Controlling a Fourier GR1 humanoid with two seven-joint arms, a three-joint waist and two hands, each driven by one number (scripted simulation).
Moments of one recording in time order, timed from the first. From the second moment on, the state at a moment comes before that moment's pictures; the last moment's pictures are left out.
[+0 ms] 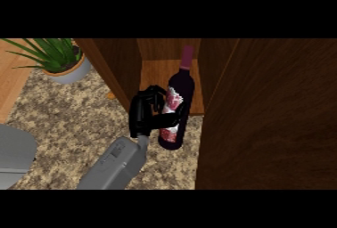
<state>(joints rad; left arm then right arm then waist) -0.49 0.00 -0.44 -1.05 0.57 0.59 -0.39 0.16 -0.20 0.30 -2.51 -0.08 0.01 0.41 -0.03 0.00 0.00</state>
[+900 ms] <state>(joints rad) -0.71 0.00 -0.41 -0.72 0.84 0.52 -0.52 0.20 -0.19 0.28 -2.51 -0.10 0.06 0.39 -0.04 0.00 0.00</state>
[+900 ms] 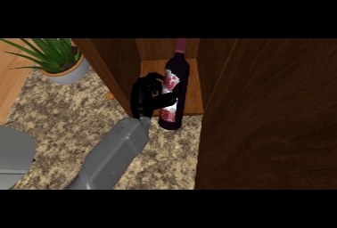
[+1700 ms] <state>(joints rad) -1.02 0.02 -0.28 -0.42 0.84 0.54 -0.51 0.23 -0.17 0.27 -2.51 -0.10 0.10 0.36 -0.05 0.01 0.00</state>
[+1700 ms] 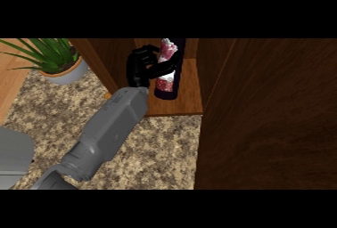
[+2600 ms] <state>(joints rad) -1.16 0.03 -0.32 -0.14 0.69 0.70 -0.50 0.24 -0.14 0.29 -2.50 -0.11 0.13 0.35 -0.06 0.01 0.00</state>
